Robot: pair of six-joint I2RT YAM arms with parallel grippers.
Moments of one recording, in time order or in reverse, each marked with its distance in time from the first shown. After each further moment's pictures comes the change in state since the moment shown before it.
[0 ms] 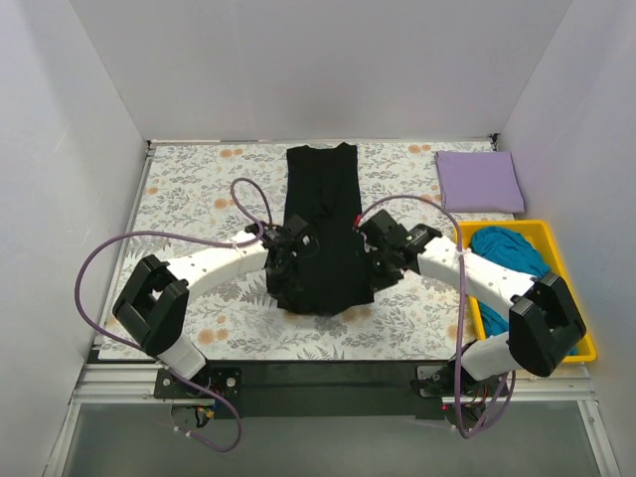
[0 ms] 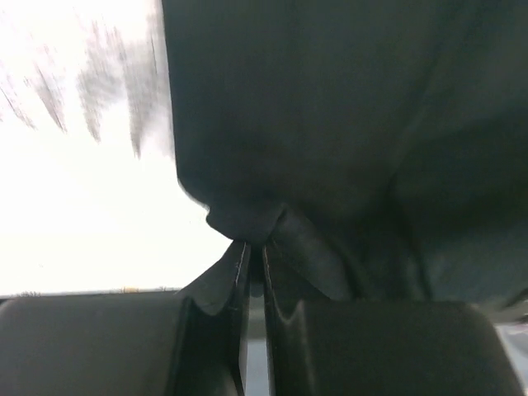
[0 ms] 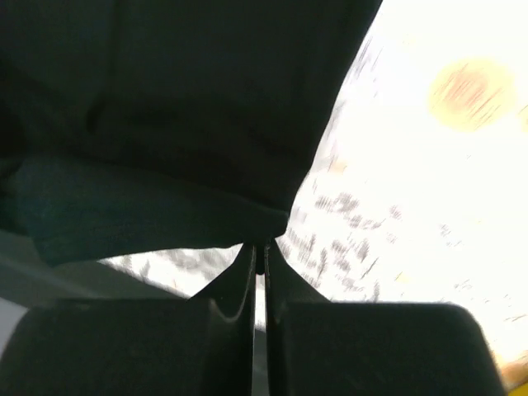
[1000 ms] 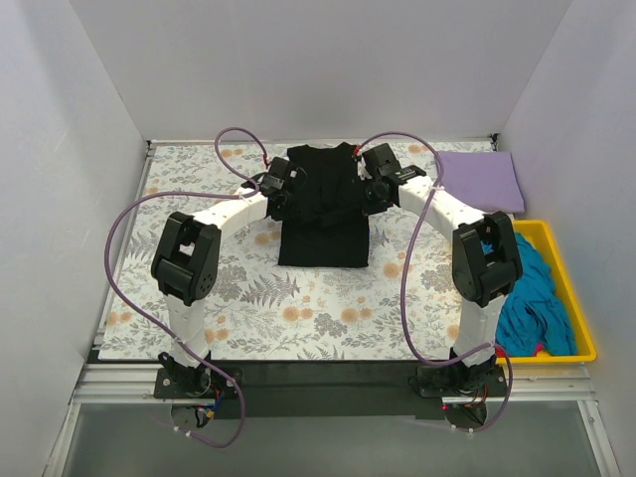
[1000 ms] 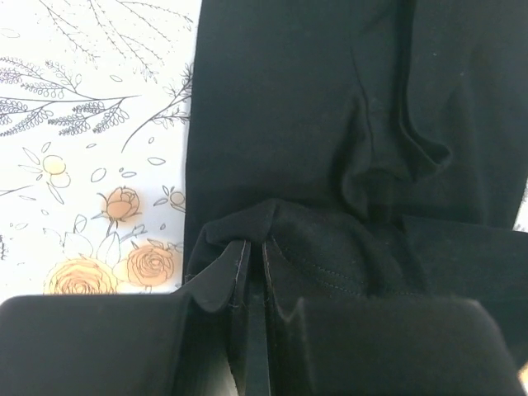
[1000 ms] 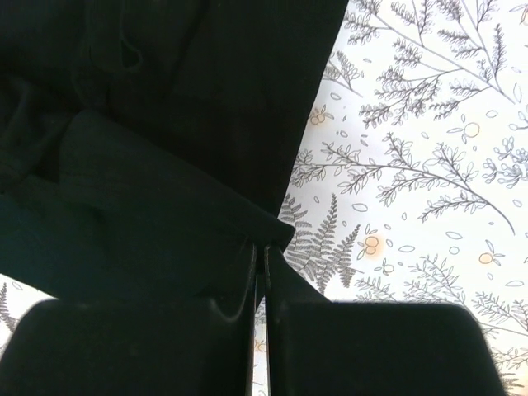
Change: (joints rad) left arm 0.334 0.397 0.405 0.515 -0.146 0.327; right arm -0.283 0.515 0.576 0.188 0.057 -0.229
